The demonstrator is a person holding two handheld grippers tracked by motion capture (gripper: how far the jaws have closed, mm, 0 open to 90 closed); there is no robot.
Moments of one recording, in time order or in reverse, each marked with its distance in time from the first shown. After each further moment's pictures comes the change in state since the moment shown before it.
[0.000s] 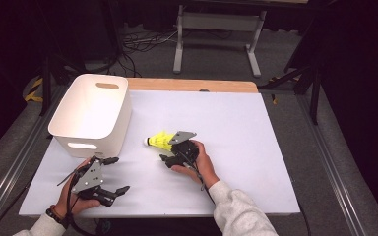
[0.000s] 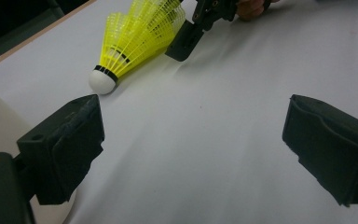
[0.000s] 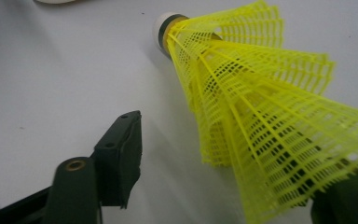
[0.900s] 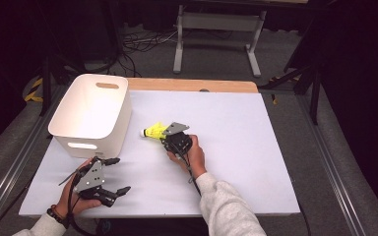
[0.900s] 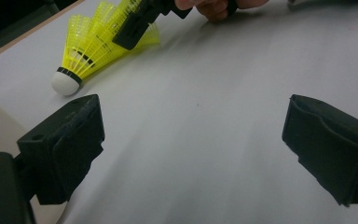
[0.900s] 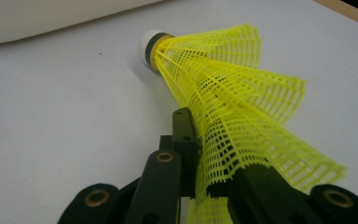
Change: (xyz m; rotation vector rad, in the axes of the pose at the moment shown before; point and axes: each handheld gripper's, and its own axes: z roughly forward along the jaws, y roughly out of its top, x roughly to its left) left arm 0.000 -0.001 0.003 0.010 -0.009 -0.005; right arm -0.008 0.021 0.022 -0.047 -0.099 0.010
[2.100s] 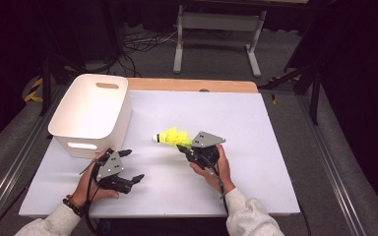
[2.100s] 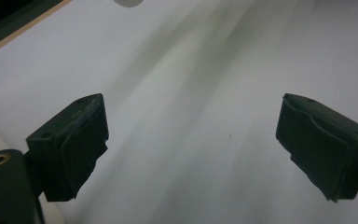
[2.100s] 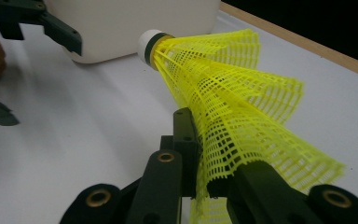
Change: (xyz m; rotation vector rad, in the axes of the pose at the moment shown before) left arm 0.009 0.022 0.048 0.081 0.068 -0.011; right arm -0.009 -0.030 -0.097 -0.177 0.081 -0.010
